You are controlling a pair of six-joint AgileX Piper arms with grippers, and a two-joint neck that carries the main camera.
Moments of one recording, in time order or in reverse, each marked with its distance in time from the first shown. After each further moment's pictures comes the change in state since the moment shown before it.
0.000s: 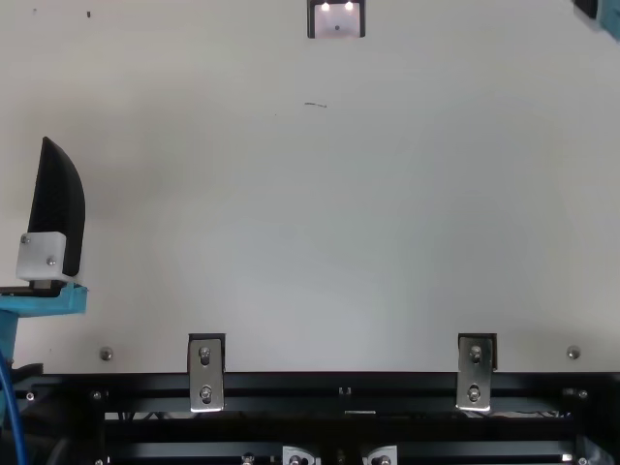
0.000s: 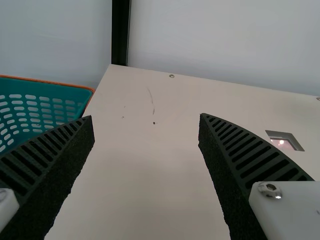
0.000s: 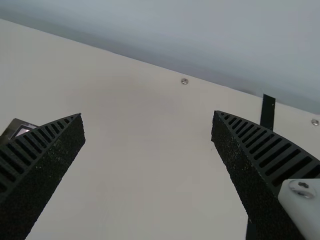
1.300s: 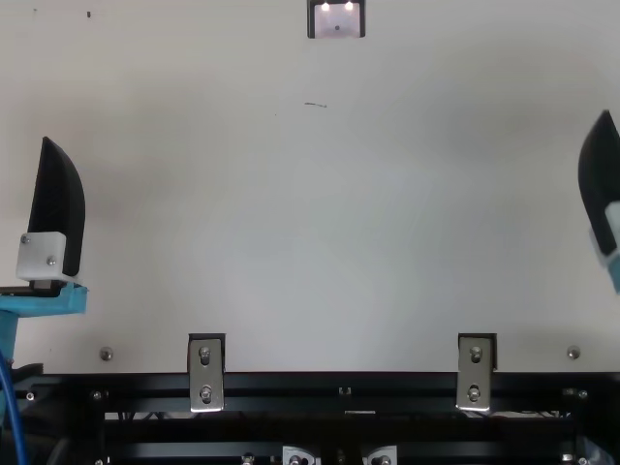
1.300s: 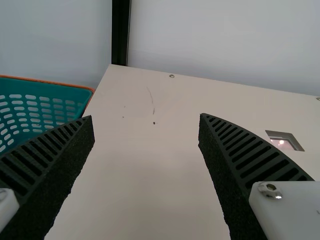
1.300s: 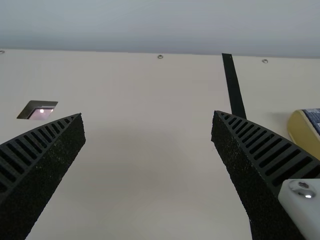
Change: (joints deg) left arm 0.0 0.0 0.0 0.0 0.0 0.0; right arm 0.1 -46.7 41.5 -11.7 -10.6 23.8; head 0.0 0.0
